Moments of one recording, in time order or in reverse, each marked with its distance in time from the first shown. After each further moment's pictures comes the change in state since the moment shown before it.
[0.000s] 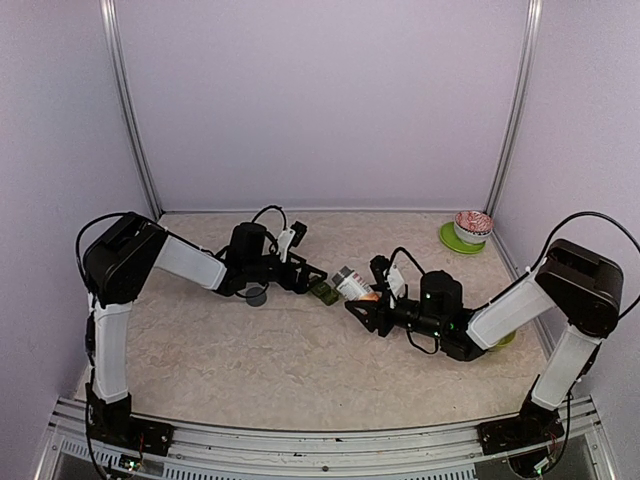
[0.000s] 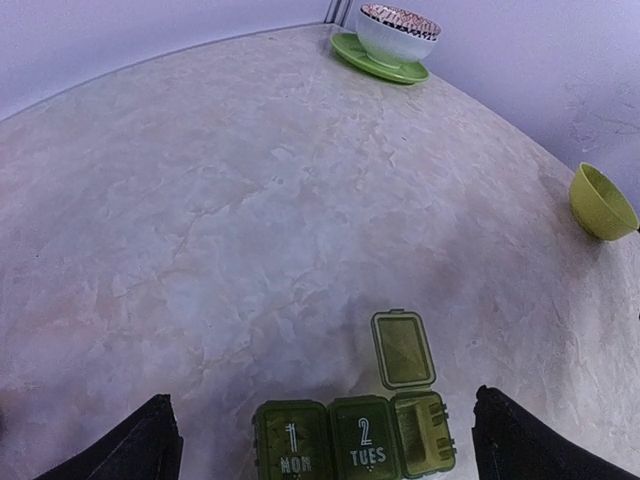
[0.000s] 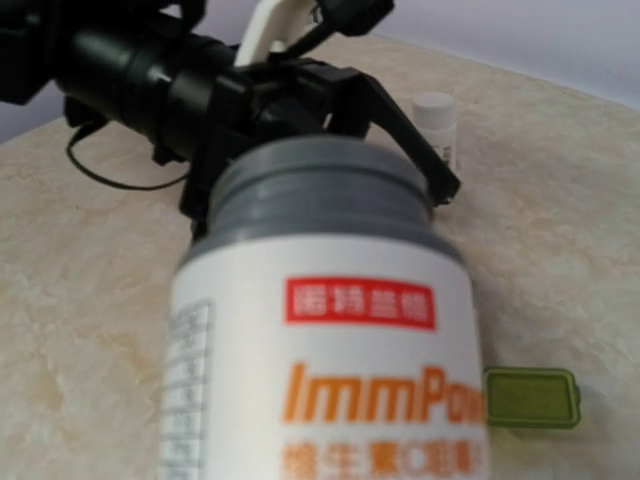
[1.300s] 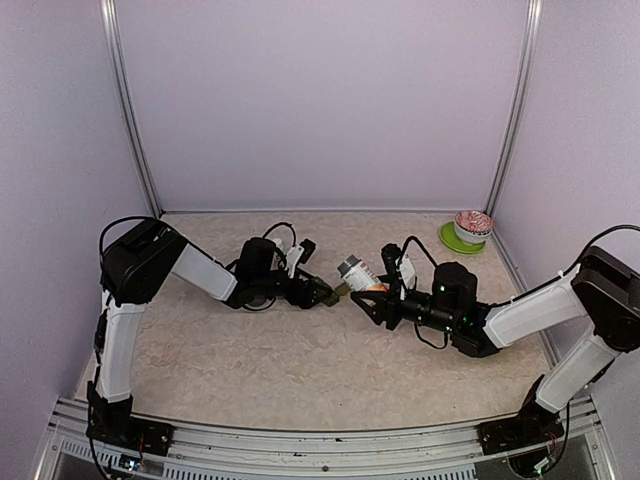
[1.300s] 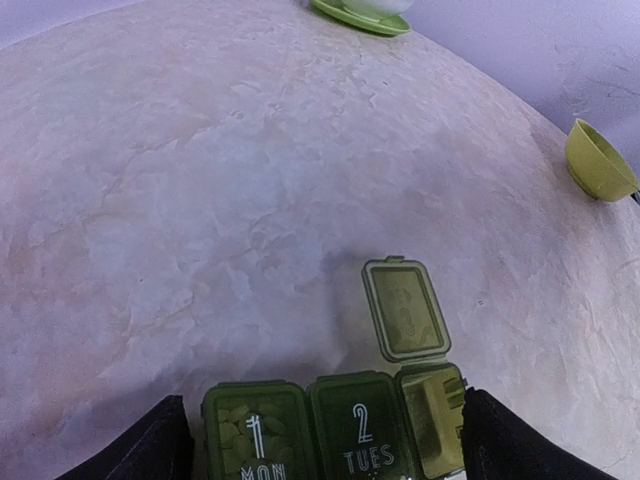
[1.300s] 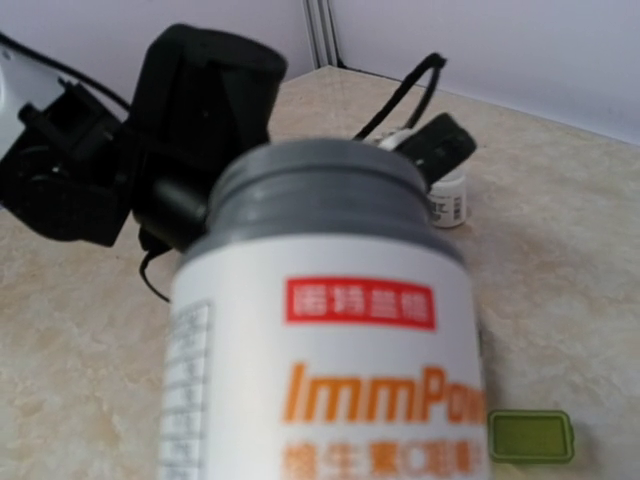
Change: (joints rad) left arm -0.031 0.126 0.036 0.032 0.051 0.000; right arm -0.001 -0.173 -0.021 -0.105 -0.016 0.047
